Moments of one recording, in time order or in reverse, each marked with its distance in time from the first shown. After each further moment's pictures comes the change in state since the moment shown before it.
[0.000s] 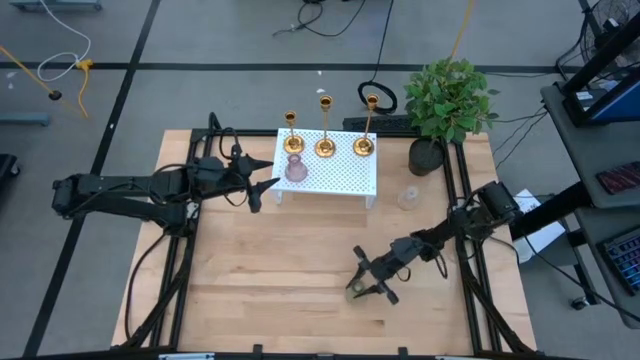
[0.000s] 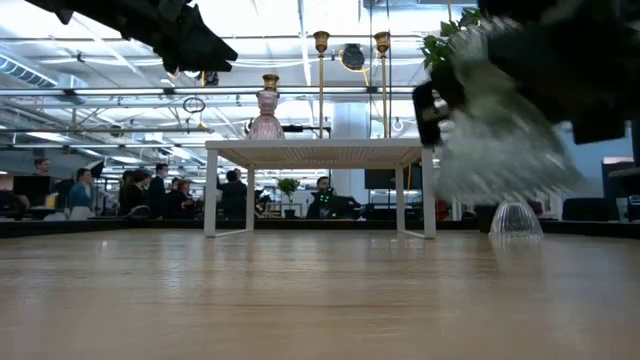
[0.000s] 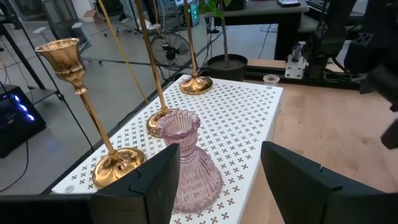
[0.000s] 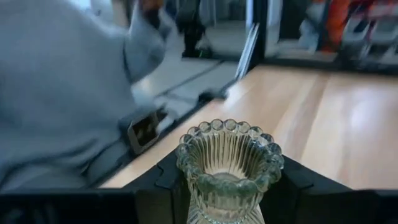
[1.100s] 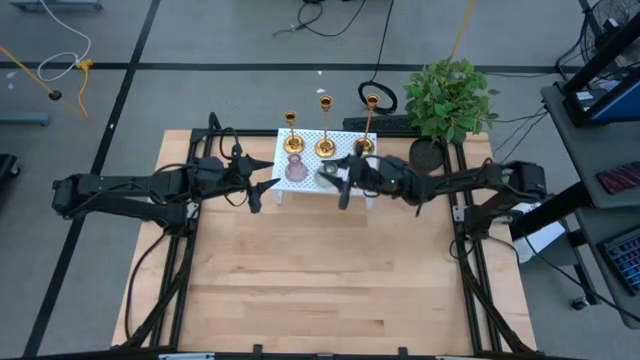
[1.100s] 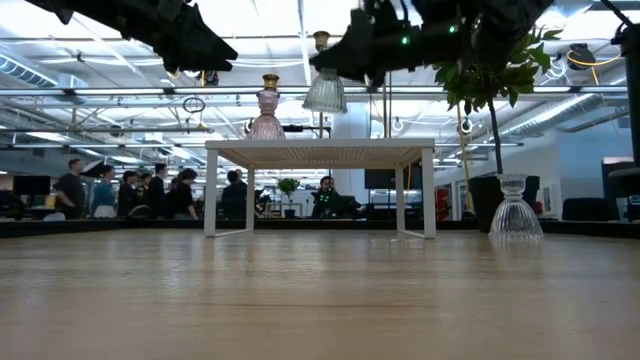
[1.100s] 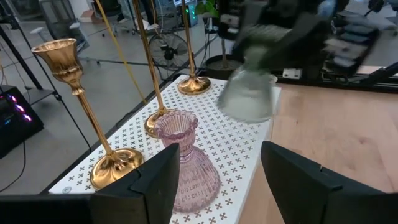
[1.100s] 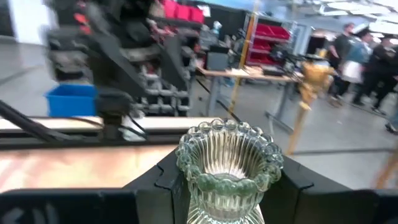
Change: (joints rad) left arm 0.000 0.000 0.000 0.001 0.008 0.000; right arm -0.543 -0.299 0.357 -0.540 0.344 -0.191
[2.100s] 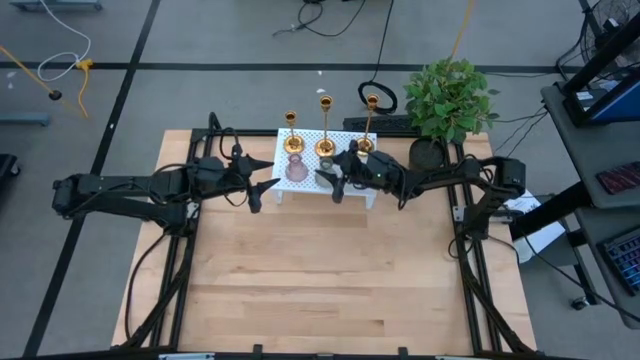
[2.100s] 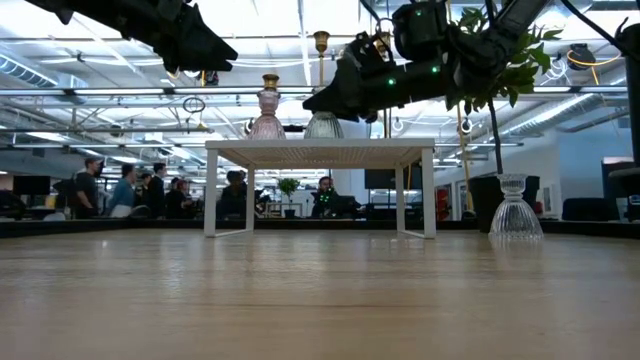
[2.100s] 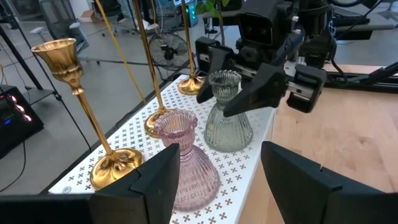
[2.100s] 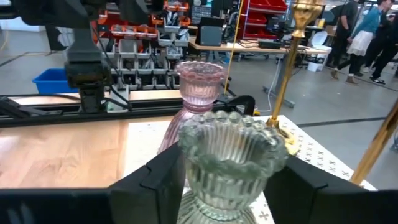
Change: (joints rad) left arm 0.000 0.000 0.000 -0.001 0.000 0.000; right arm -0.093 0.151 -0.001 0.057 -0.055 0.052
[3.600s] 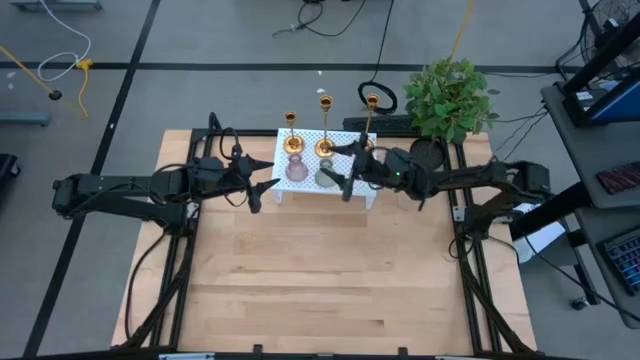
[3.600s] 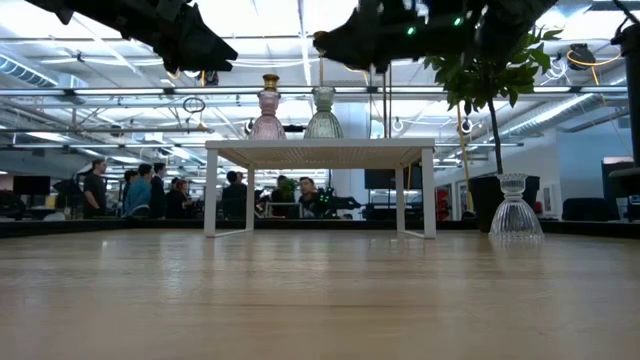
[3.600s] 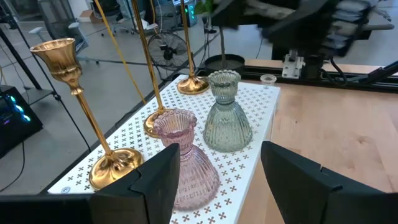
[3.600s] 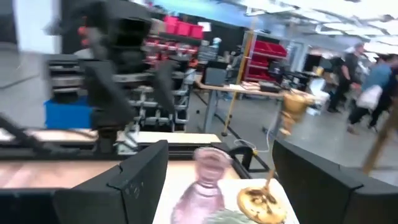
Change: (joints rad) left arm 0.000 0.000 0.000 -0.001 0.003 0.000; right arm 0.052 -0.198 0.000 -0.044 0.001 -0.087
